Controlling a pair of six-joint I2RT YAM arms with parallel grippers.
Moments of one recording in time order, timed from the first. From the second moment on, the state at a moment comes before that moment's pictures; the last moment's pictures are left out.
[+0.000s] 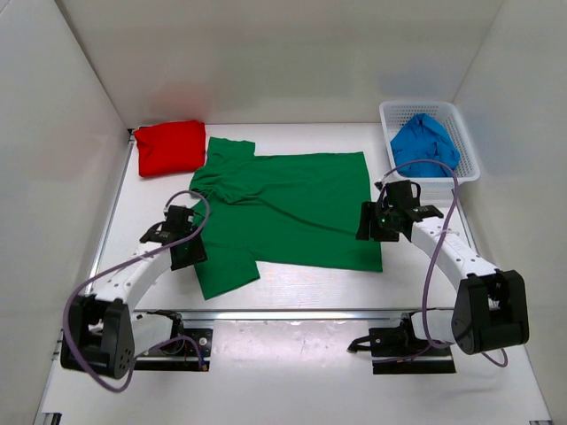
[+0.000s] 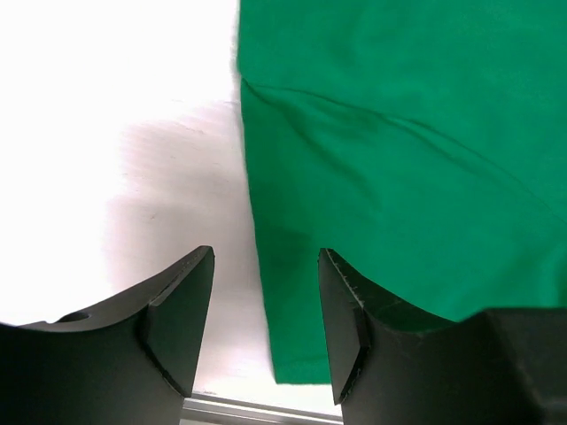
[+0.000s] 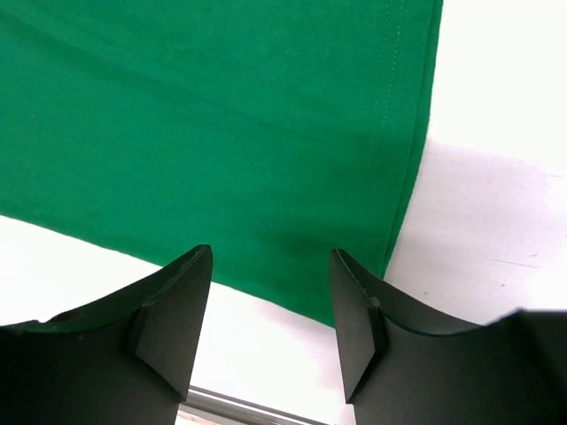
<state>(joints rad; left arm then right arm) -0.18 1.13 0.60 -0.60 -0.16 -0.45 0.18 1.28 0.81 -0.55 -0.17 0.22</state>
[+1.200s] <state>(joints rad) -0.27 0.83 0.68 -0.74 0.01 -0.48 0.24 1.13 0.62 -0.65 -0.08 0.37</state>
